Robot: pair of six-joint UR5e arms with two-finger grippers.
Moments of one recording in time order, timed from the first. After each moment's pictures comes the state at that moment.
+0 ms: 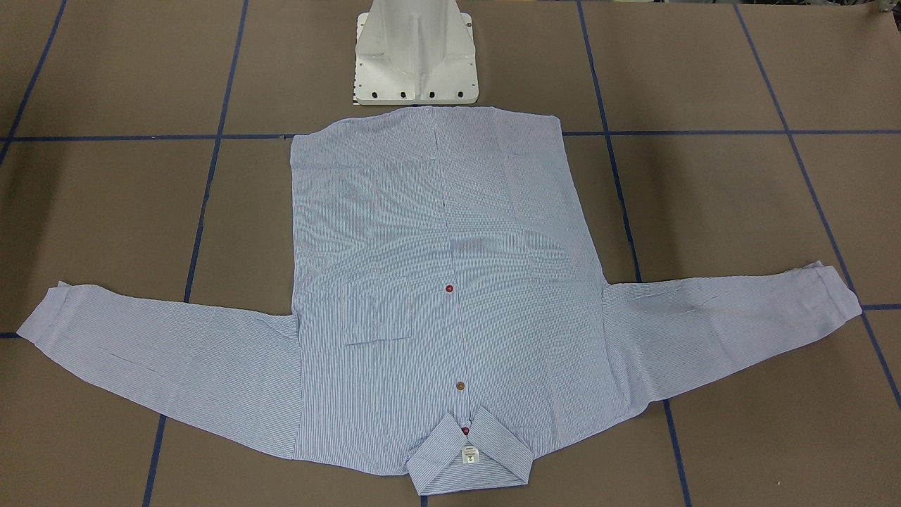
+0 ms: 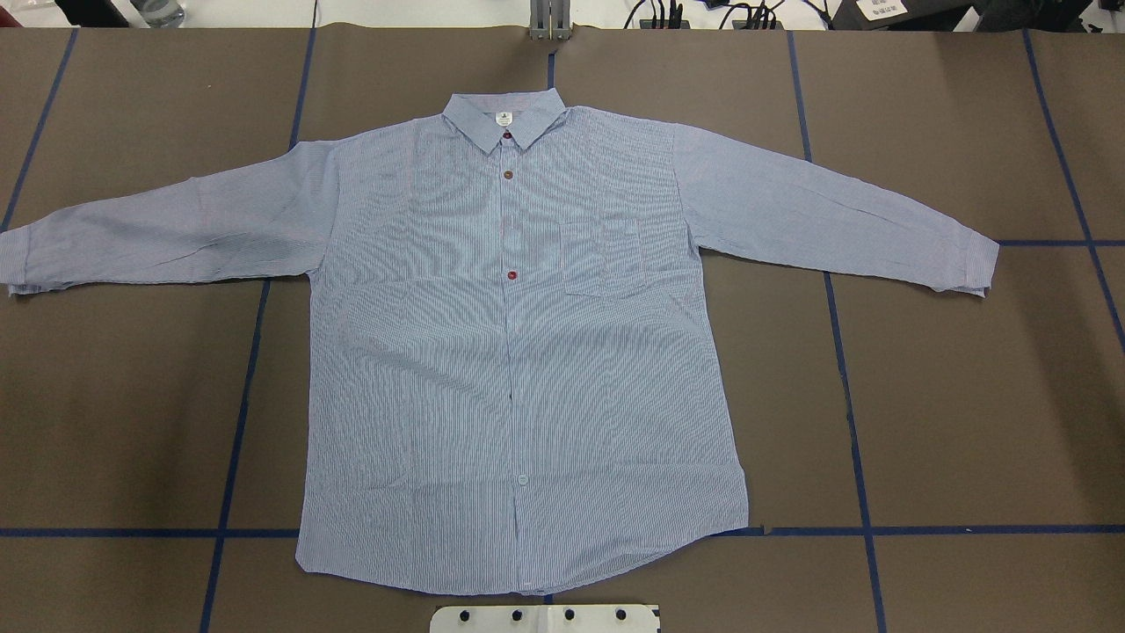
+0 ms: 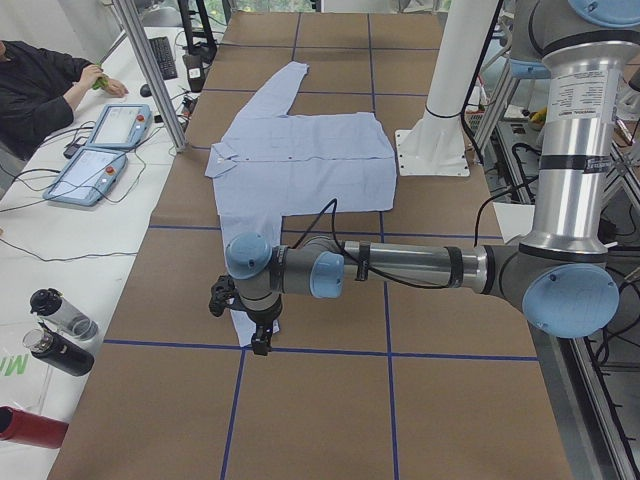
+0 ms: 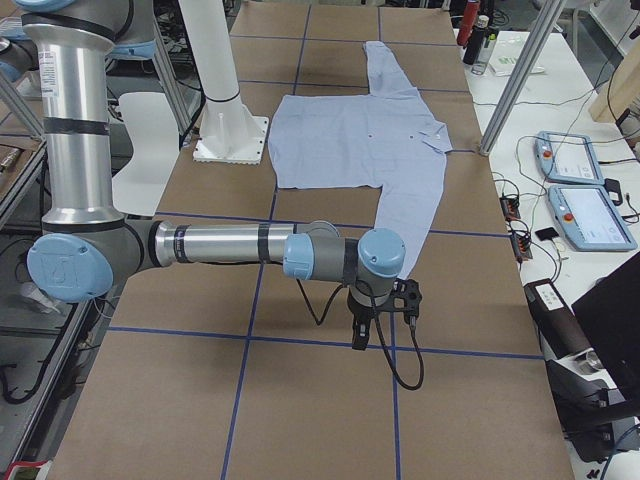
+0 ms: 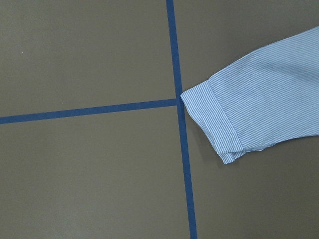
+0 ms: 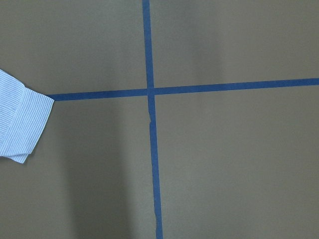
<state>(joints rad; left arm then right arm) -1.51 -1.59 -1.58 -1.61 -2.32 0.02 1.57 -1.57 1.63 -1.67 2.33 0.05</state>
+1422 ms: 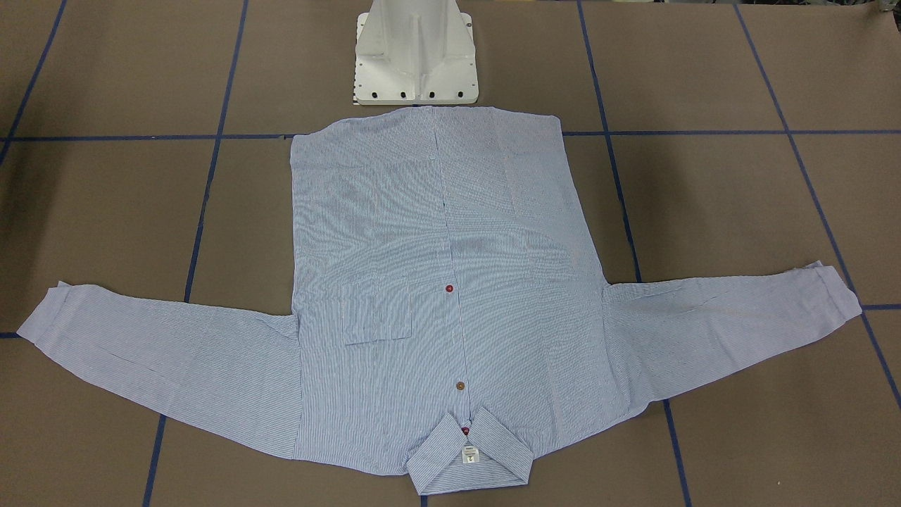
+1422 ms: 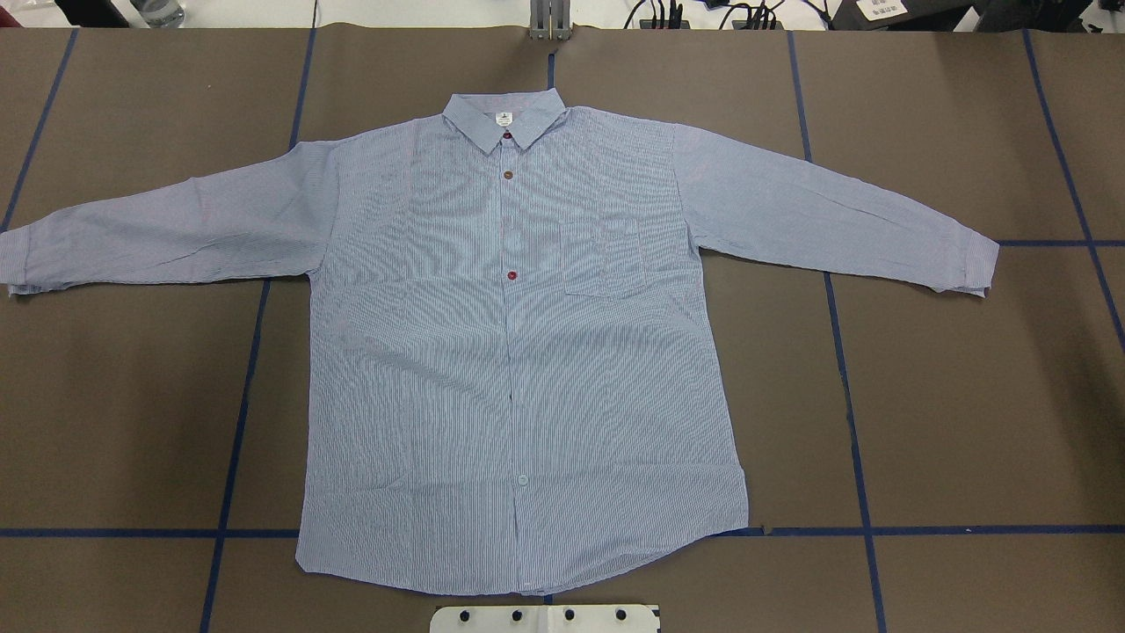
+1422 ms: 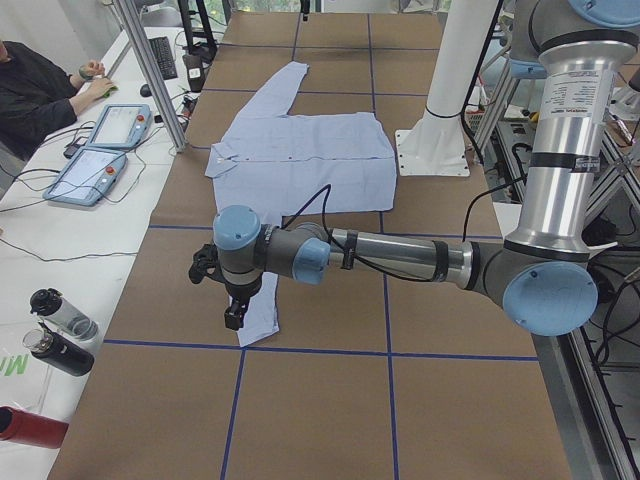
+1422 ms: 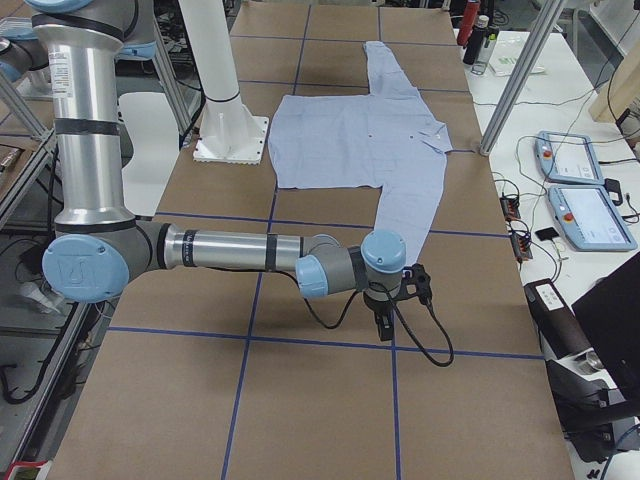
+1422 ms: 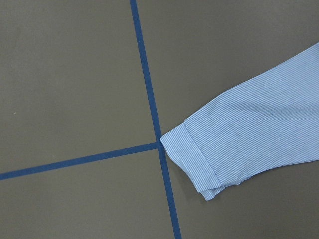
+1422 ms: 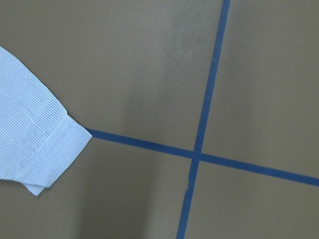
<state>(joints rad) -1.50 -1.68 -1.57 -1.73 -2.33 0.02 1.45 -1.54 1.47 -1.18 2.34 0.09</state>
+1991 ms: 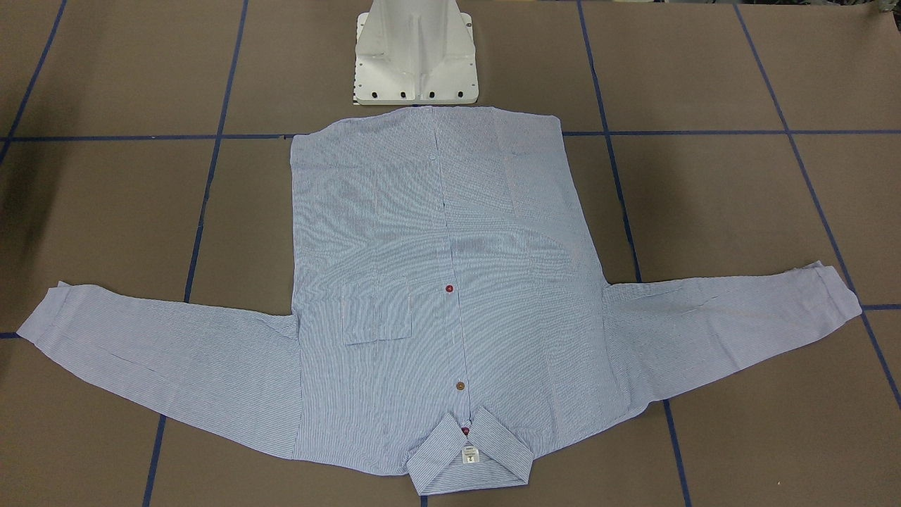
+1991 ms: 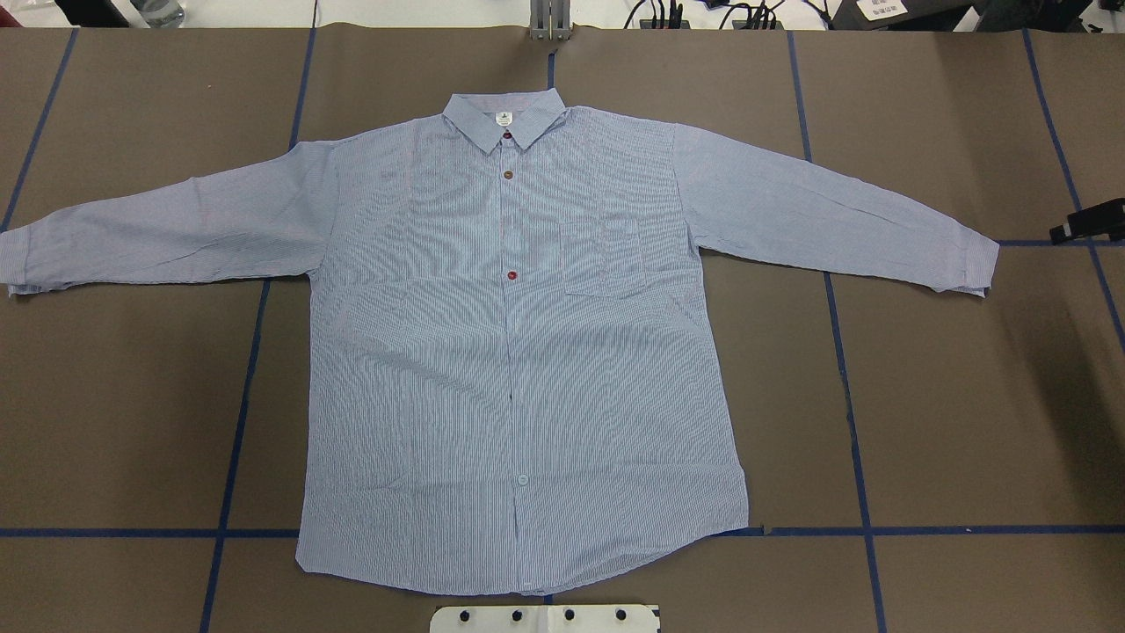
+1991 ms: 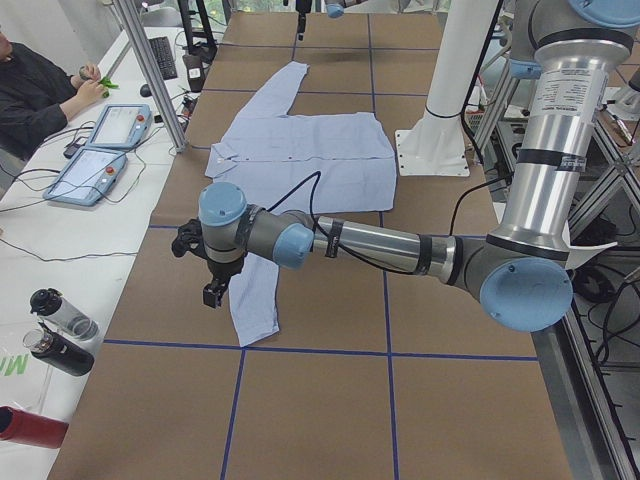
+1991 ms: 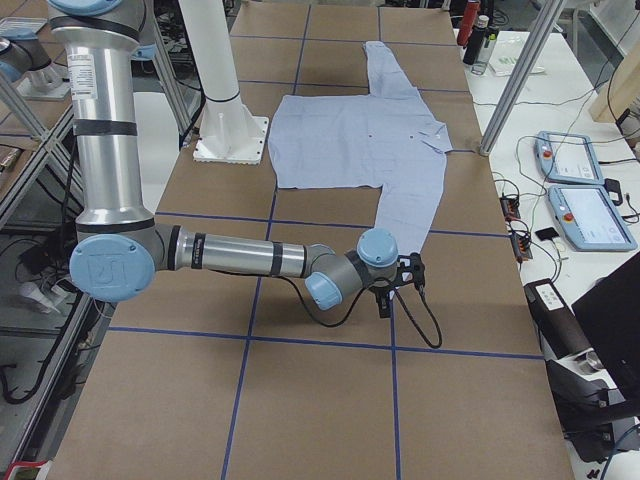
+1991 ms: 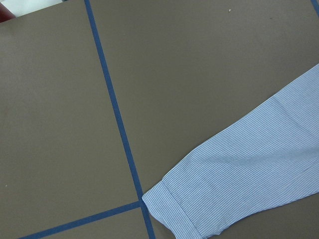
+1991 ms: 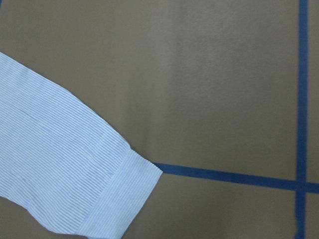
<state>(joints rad) -1.50 -1.75 -1.55 -1.77 -2.33 0.02 1.28 -1.53 1.40 -0.84 2.36 0.53</state>
